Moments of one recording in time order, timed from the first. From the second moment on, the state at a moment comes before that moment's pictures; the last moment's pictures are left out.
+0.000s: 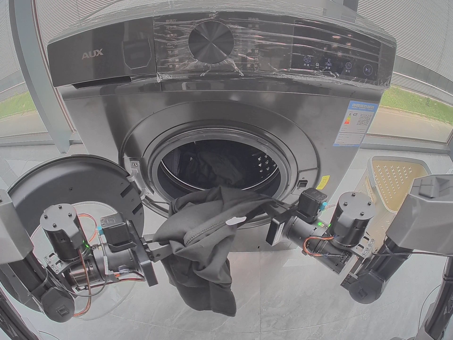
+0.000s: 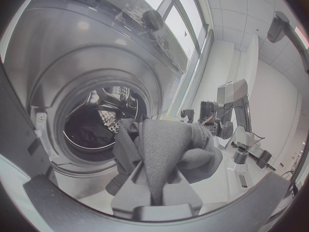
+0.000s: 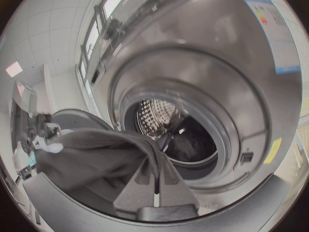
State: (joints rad) left arm -0.43 1.83 -0.20 -1.55 -0.57 -0.05; right arm 0.69 2.10 -0.59 -1.55 -0.03 0.14
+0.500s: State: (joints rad) left arm -0.37 1.76 -0.21 -1.55 -0.57 -0.07; right arm 0.70 2.15 -0.52 -1.55 -0.01 0.14
